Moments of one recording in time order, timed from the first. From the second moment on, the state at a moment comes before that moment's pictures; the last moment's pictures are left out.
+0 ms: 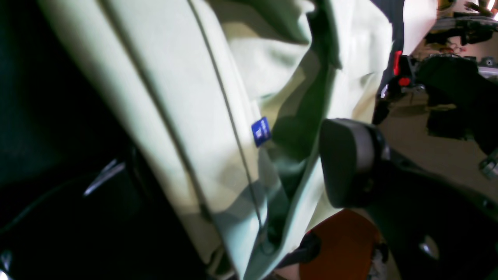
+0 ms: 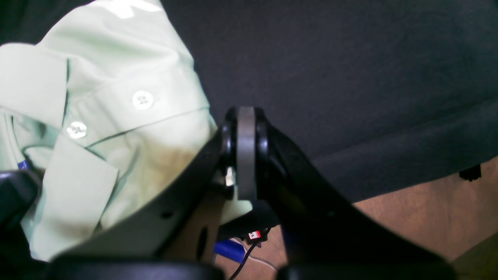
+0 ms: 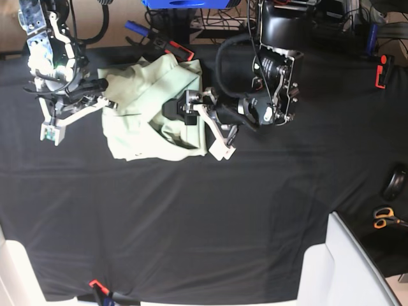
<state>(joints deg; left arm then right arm) -0.8 1.7 -0.5 63.3 -39.0 -27.2 58.7 -21.0 16.1 -11.7 109.9 15.0 -34.4 -50.7</state>
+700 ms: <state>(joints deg) -4.0 1.6 6.6 55.9 -36.7 -25.9 54.8 -20.7 16.1 -11.6 109.9 15.0 -34.4 -50.7</state>
